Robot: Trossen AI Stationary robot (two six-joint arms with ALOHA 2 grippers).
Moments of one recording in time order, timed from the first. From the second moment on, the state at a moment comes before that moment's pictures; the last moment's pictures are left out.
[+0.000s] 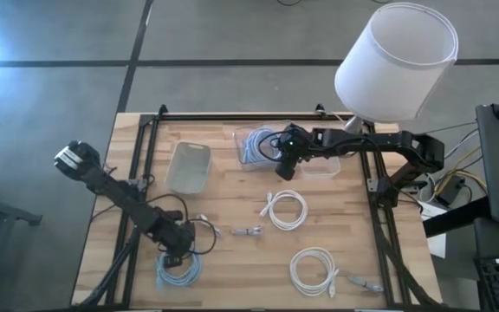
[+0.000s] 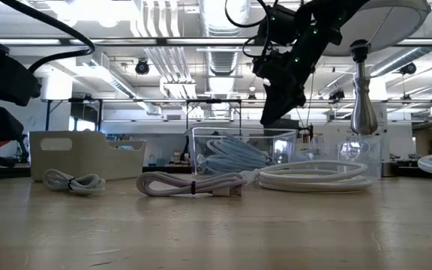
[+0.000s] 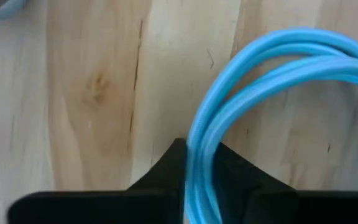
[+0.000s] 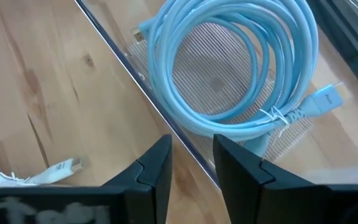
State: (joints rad) left arm -0.66 1.42 0.63 -0.49 0.05 -0.83; right arm -0.29 1.56 1.08 -0.49 0.10 0.17
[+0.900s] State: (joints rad) left arm -0.46 1.41 1.09 -0.64 -0.53 -0.25; right arm -0.27 1.56 1.09 -0.35 -0.18 0.07
